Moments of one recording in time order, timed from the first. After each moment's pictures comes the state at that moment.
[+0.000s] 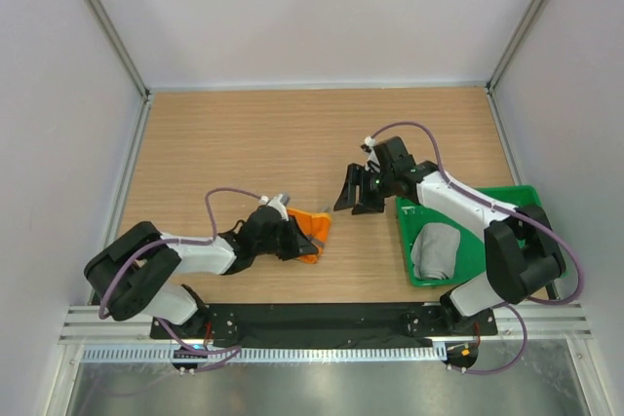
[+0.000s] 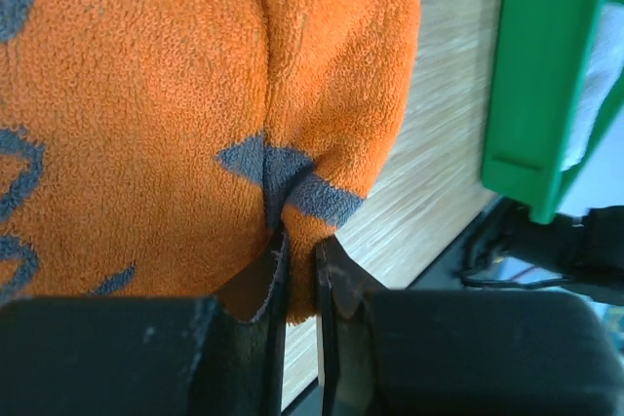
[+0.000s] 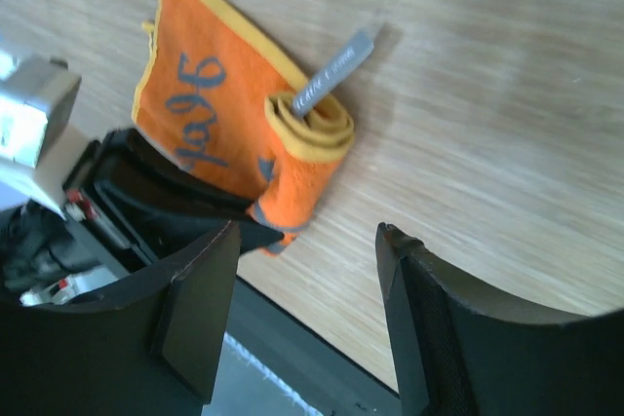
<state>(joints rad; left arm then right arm) -0.84 1.43 0.41 0.36 0.17 -1.00 0.48 1.49 0.98 -0.44 -0.41 0.58</state>
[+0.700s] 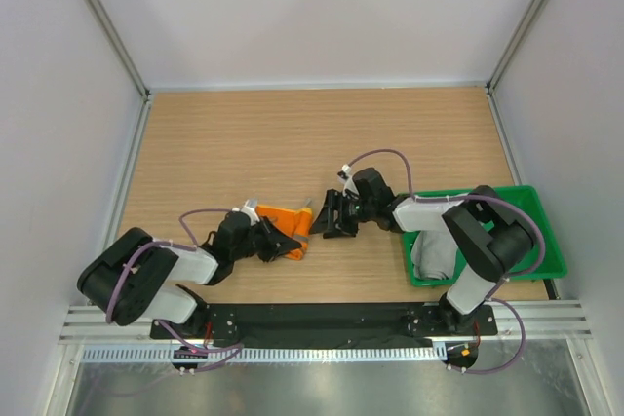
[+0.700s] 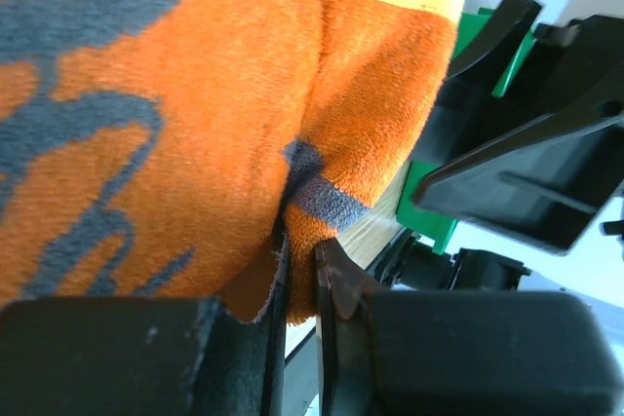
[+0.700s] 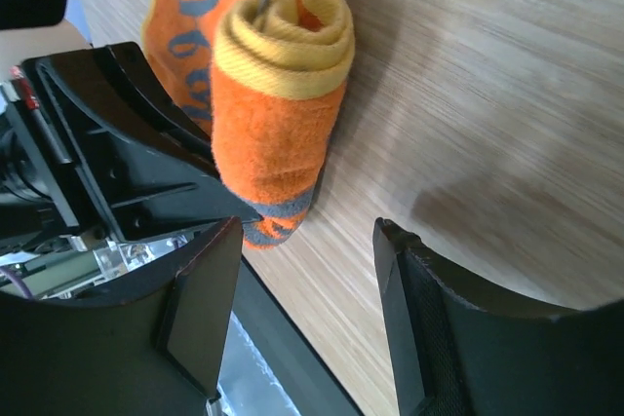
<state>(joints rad) -0.60 1.39 0.17 0.67 0.33 -1.24 0.62 1.64 0.69 0.19 -0.57 0.82</state>
